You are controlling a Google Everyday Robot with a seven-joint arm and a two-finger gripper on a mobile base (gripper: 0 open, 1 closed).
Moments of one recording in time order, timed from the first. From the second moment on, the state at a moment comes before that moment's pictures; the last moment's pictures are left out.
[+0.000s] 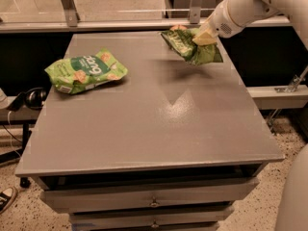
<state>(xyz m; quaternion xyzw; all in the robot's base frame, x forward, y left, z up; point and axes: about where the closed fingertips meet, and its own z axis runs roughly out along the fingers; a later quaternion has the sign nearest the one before) 0.738 -0.151 0.915 -0.54 0.75 0.03 0.39</state>
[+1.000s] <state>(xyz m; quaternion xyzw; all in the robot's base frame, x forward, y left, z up) 0.749 -0.158 0.877 -0.64 0.70 0.00 0.33</state>
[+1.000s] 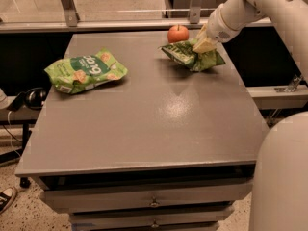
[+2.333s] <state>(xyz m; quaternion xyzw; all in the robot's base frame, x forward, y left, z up) 0.769 -0.179 0.882 -0.64 0.70 -0.02 0.32</state>
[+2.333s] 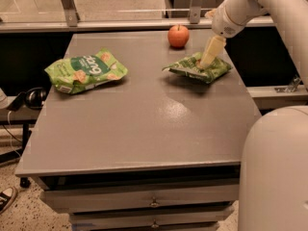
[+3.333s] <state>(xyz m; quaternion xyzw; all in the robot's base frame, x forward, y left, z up) 0.802 -0.179 0.914 -0.50 0.76 0.01 0.41</state>
